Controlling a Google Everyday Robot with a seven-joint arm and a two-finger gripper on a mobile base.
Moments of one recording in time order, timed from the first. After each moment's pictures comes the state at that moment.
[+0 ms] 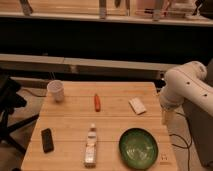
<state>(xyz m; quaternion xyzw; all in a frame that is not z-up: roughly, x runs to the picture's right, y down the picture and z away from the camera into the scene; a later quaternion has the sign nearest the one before) 0.287 0.107 0.683 -0.28 0.02 0.02 0.96</state>
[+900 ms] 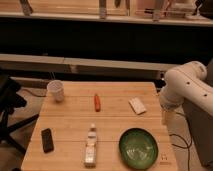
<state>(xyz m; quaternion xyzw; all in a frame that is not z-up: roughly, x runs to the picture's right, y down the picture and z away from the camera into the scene) 0.287 0.107 0.683 -0.28 0.02 0.02 0.96</state>
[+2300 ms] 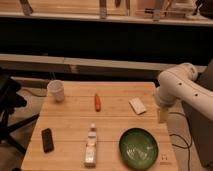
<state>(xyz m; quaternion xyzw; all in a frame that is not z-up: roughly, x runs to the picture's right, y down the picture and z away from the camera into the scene) 0.275 0.107 0.715 -0.27 0.02 0.00 0.96</state>
